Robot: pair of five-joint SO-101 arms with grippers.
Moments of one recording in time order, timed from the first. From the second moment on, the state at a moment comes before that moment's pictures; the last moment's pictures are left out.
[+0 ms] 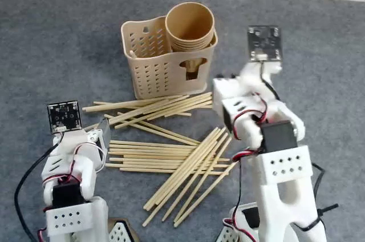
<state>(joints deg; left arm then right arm) -17.4 -92.2 89.9 48.7 3.9 -15.1 -44.3 29.1 64.3 -6.6</state>
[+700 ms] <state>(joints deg) -17.4 -92.2 89.9 48.2 3.9 -10.5 -18.9 36.9 75.6 -18.3</state>
